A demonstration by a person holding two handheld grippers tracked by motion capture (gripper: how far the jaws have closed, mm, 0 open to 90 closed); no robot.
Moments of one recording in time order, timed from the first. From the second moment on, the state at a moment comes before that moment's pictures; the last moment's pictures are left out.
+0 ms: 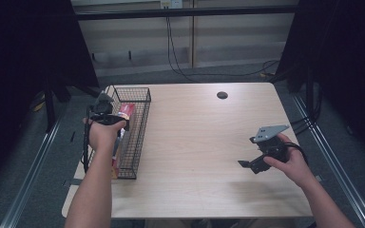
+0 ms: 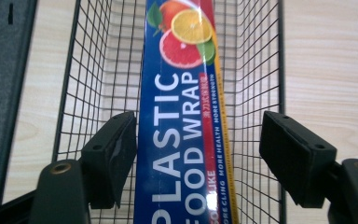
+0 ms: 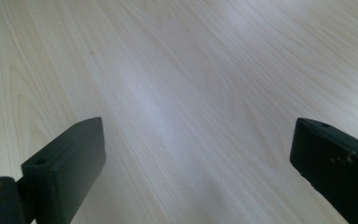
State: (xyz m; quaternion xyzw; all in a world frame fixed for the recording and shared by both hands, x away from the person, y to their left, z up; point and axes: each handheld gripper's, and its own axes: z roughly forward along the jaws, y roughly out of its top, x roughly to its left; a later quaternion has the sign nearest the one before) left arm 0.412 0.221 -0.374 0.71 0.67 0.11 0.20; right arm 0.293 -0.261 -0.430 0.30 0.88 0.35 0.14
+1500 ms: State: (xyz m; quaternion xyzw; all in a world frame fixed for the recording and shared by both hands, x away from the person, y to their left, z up) left arm 0.368 0.130 -0.362 0.78 0.53 0.07 0.33; right arm 0.292 -0.258 -0.433 0.29 0.88 0.35 0.13
